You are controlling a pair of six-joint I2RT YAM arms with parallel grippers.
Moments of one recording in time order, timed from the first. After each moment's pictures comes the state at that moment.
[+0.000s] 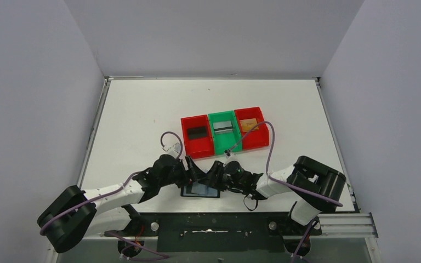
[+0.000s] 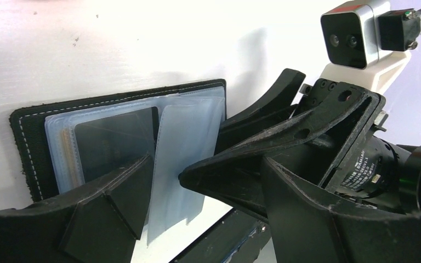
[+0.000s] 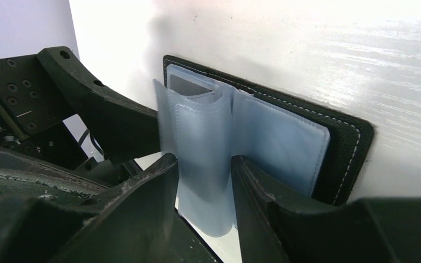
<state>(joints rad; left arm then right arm) -0.78 1.14 0.28 0.26 0.15 -1.08 1.01 1.60 0.42 0.61 -0.04 1.22</state>
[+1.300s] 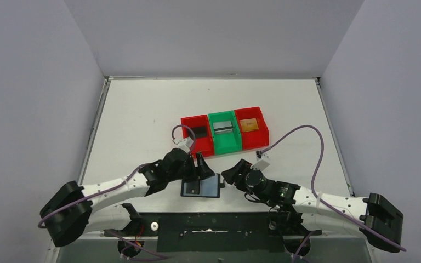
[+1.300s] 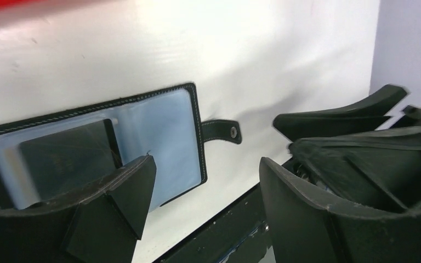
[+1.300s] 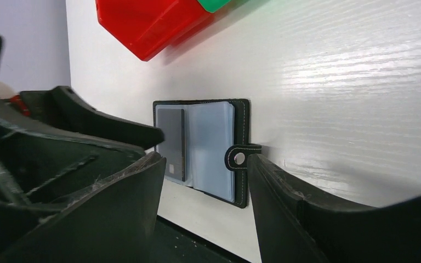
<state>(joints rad) -0.89 1.24 0.48 0.09 0.09 -1.00 1.10 0.88 0.30 0.01 0.42 1.25</state>
